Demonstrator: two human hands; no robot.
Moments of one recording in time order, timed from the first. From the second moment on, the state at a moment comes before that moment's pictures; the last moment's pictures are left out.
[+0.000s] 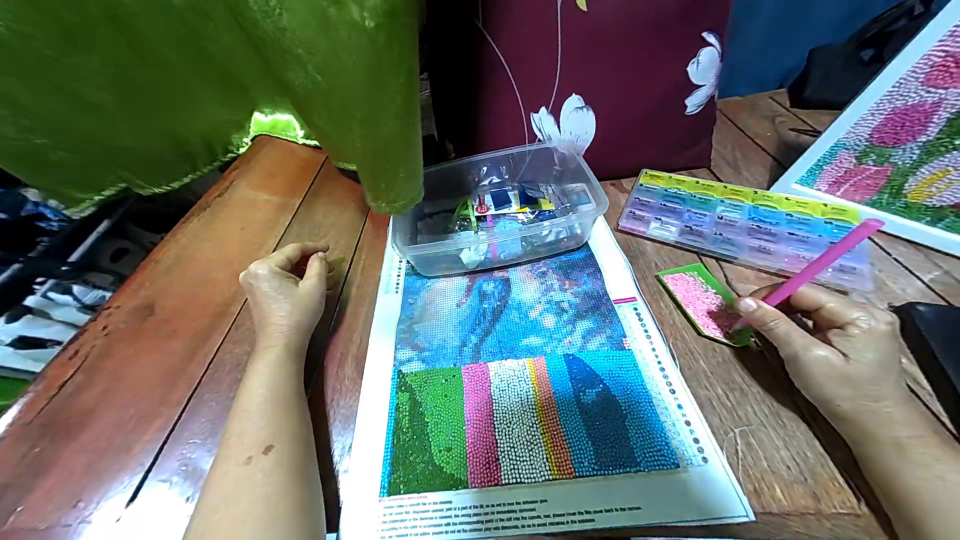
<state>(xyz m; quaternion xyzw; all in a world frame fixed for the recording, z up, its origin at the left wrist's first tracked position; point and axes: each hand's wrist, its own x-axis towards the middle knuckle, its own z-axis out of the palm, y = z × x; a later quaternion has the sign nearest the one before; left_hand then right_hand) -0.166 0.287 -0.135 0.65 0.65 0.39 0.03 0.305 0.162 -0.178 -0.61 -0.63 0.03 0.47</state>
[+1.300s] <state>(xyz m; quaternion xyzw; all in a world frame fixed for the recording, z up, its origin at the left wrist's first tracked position) -0.172 0.285 -0.140 0.64 0.65 0.39 0.07 0.304 0.161 -0.171 -0.59 -0.53 0.19 0.59</state>
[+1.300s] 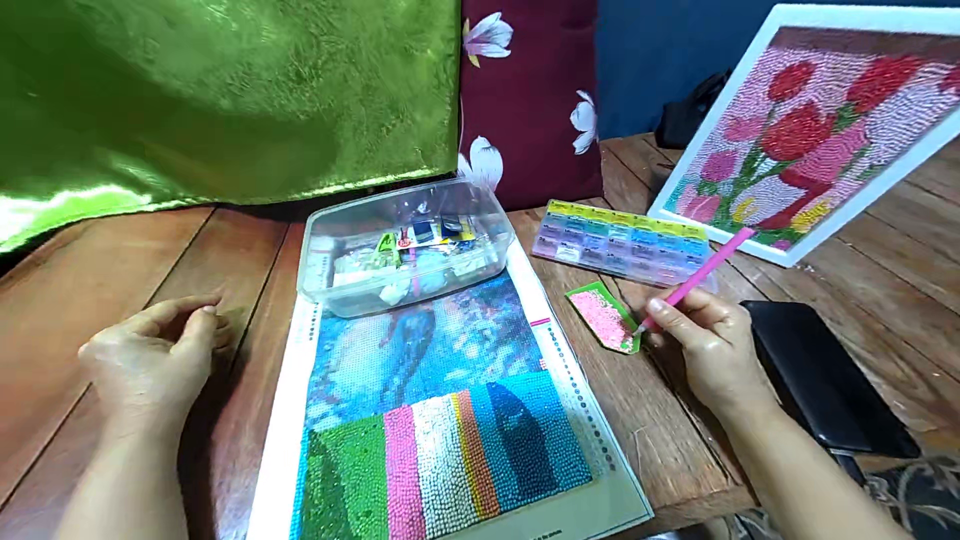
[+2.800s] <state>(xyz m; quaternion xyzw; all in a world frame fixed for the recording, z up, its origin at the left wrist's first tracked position) -0.167 0.289 -0.135 0.64 0.65 0.40 0.07 0.242 0.181 -0.176 -0.52 -0.64 0.23 0.52</state>
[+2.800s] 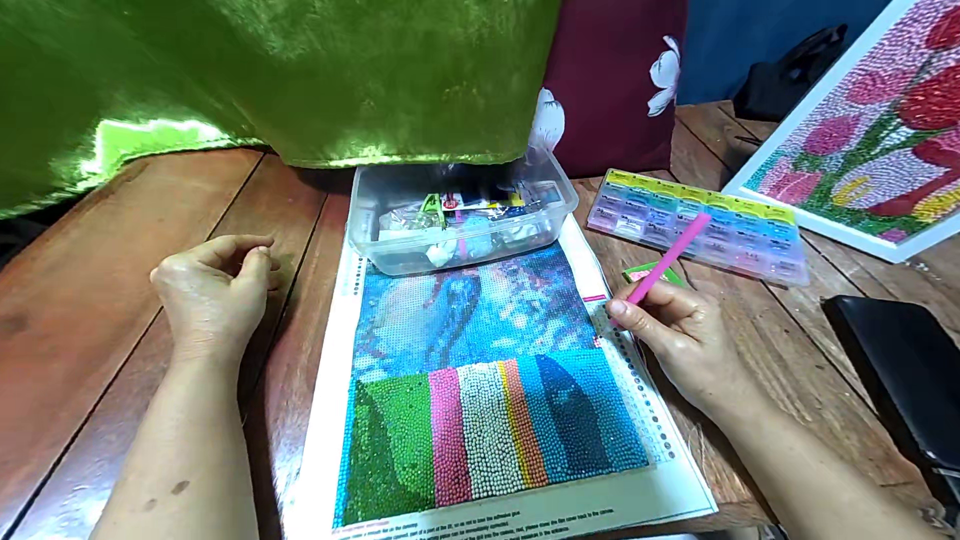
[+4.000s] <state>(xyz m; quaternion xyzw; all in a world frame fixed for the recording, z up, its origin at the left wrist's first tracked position) -0.166 0.287 -0.134 0.65 0.66 0.38 0.05 0.244 0.182 -0.182 -0.49 -0.69 0.18 0.51</state>
